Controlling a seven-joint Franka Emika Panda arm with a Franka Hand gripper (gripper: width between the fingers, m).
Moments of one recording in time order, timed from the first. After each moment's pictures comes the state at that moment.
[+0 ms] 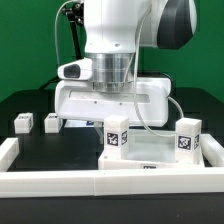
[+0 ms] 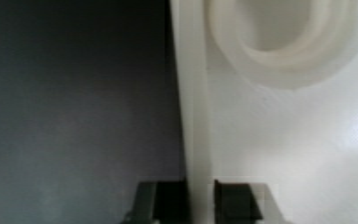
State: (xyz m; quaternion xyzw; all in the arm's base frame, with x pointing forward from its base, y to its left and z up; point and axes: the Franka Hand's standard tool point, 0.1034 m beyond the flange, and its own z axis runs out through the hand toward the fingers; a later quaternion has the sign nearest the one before) arm 0.527 -0.024 0.021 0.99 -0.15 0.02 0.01
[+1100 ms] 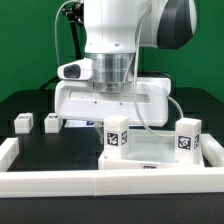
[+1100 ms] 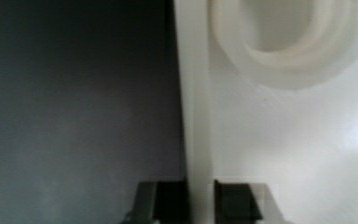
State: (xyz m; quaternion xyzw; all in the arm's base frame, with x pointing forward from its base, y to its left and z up) arm 0.527 -0.024 0.021 0.99 -0.14 0.02 0.01
